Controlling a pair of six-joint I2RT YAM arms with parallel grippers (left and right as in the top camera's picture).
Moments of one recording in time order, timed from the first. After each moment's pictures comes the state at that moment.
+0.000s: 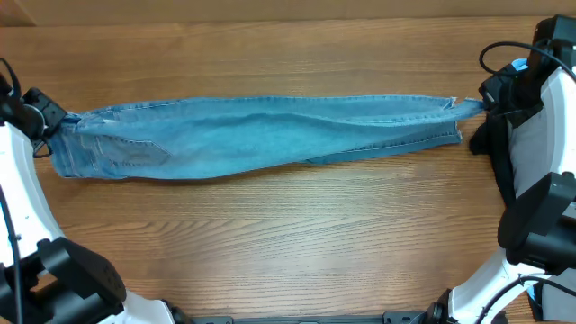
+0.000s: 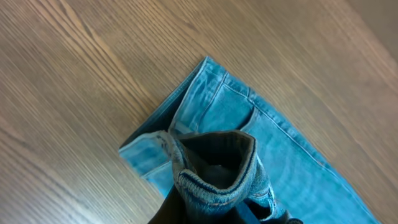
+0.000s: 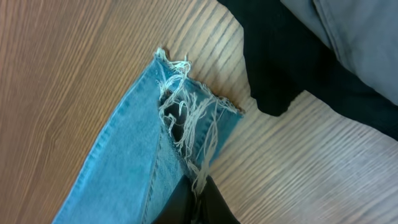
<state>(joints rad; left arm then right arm) 0.54 1.74 1.64 -0.93 -0.02 -0.37 -0.32 1.98 1.85 -1.19 -0.11 0.66</state>
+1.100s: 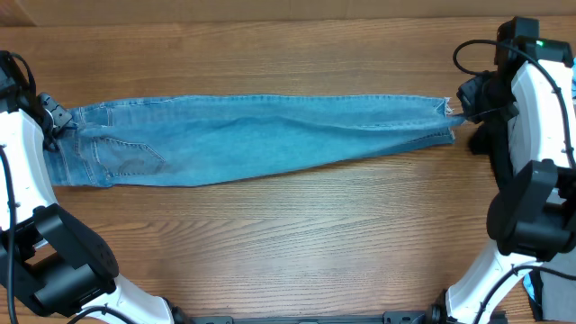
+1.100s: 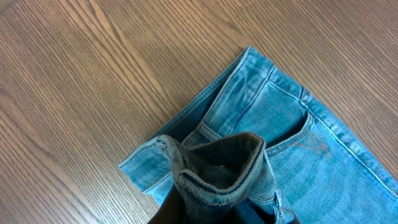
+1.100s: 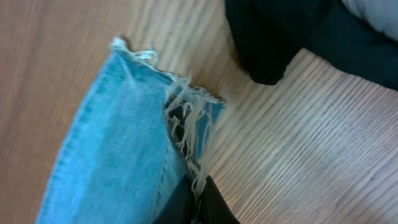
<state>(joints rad) 0.52 1.86 1.65 -0.87 -0.19 -0.37 -0.22 2.04 1.85 -1.26 0.01 0.84</state>
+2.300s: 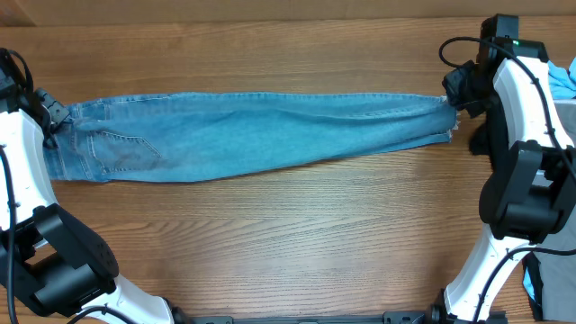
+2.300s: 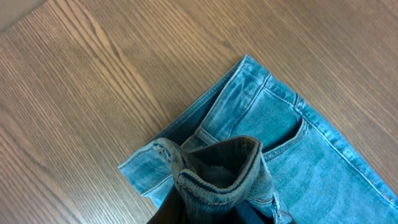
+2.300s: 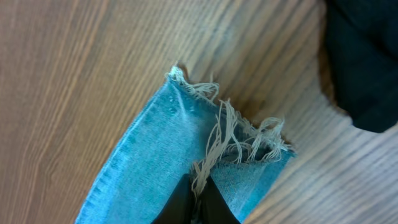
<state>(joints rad) 0.52 1.86 1.65 -0.82 -0.19 -0.37 -0.18 2.15 1.88 -1.05 -0.05 0.85</state>
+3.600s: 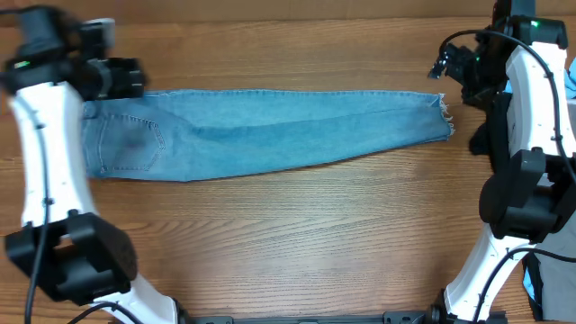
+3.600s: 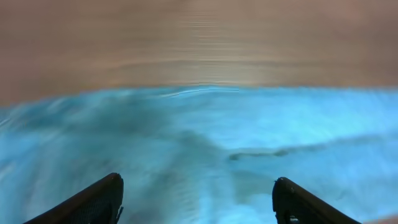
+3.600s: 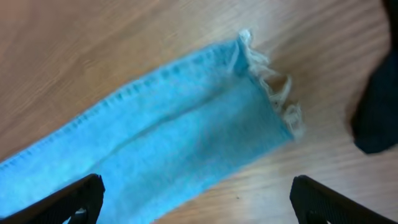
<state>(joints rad) 0.23 1.85 1.84 -1.02 0.27 0.18 -0.19 2.15 2.08 -1.29 -0.22 0.36</state>
